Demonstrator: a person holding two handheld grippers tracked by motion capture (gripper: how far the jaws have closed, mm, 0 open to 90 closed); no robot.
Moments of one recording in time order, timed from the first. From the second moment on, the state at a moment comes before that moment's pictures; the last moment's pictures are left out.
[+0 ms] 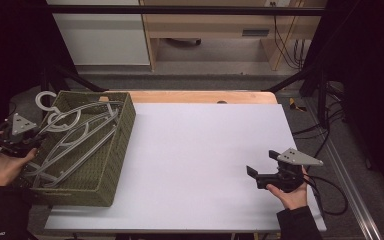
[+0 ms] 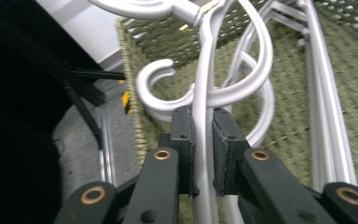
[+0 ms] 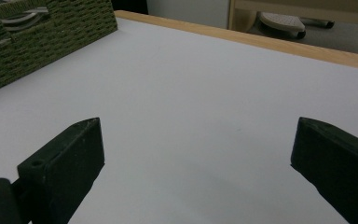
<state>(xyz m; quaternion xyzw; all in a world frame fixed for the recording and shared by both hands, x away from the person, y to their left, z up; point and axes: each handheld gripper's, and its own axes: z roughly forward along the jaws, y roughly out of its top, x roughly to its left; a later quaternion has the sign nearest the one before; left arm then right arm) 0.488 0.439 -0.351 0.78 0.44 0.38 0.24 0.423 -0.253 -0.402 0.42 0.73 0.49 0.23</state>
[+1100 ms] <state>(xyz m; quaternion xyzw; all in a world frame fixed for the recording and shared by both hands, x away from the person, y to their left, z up) 0.496 0.444 -0.387 0.78 0.49 0.30 0.24 0.423 -0.252 -0.403 0.41 0.74 0.48 0.23</state>
